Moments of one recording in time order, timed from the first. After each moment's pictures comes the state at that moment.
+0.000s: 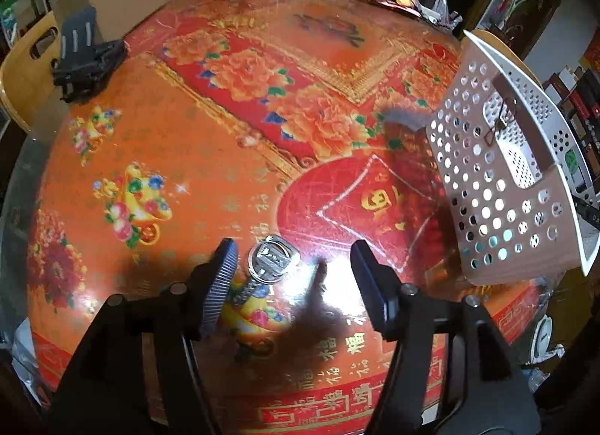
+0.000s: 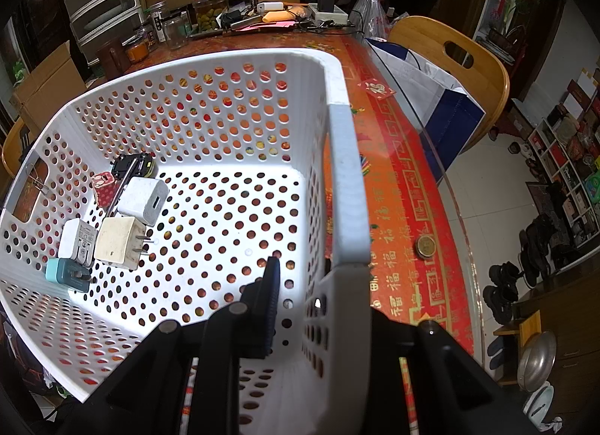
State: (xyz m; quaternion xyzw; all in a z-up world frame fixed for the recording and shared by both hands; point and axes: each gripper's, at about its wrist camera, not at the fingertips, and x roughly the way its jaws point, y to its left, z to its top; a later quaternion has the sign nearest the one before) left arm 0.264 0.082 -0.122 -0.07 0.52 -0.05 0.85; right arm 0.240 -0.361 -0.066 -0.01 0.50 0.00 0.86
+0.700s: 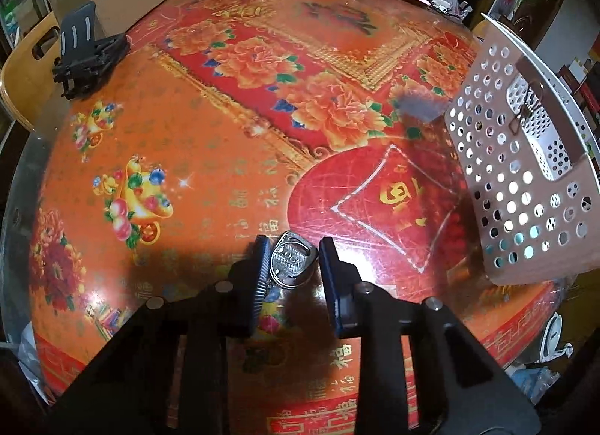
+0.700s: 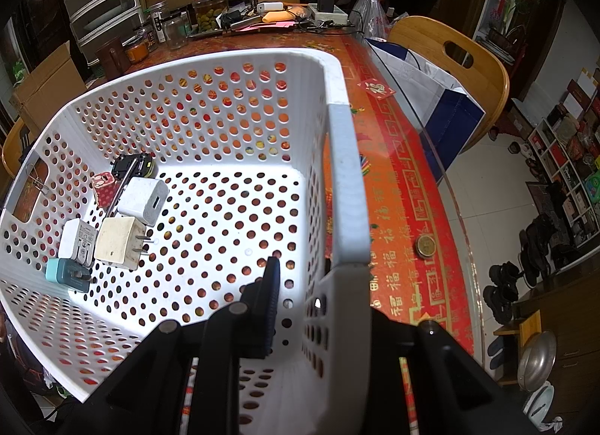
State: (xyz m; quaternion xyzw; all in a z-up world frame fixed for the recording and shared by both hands) left arm 0.268 0.077 -0.136 -0.05 0.53 -0.03 0.84; right arm 0.240 -0.361 -0.066 -0.01 0.50 0.00 0.86
